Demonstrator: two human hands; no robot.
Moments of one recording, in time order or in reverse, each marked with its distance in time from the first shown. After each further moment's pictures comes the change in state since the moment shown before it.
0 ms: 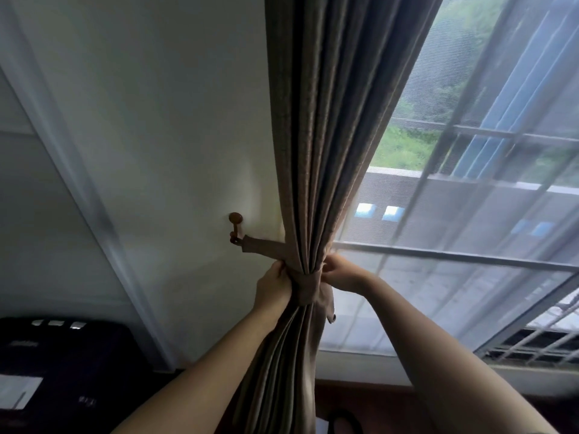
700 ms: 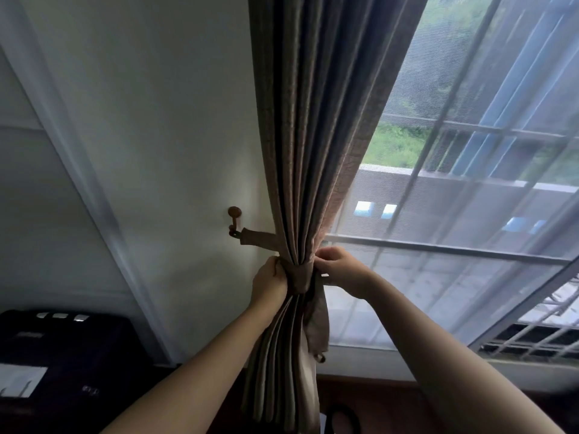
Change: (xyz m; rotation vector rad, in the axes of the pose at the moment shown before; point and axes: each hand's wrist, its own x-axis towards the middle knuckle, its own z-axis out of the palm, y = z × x) left_hand -0.017 -0.001 -0.002 0.138 0.066 0.083; right_hand -0.035 -0.023 0.005 0.583 0.024 0.119
